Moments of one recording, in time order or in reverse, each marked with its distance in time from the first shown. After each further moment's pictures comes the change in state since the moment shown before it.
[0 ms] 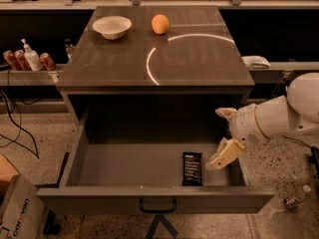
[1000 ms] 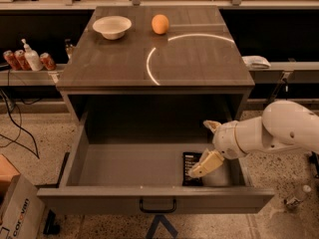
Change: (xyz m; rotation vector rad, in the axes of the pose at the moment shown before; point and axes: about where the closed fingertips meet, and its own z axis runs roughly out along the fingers) arm 0.017 0.003 0.066 0.025 -0.055 0.055
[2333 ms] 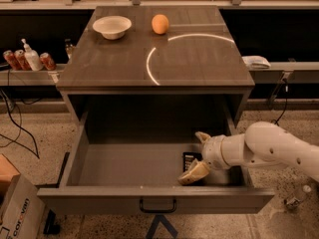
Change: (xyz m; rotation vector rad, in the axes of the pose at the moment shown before) arm 0.030 0.000 0.064 0.017 -0.046 0.051
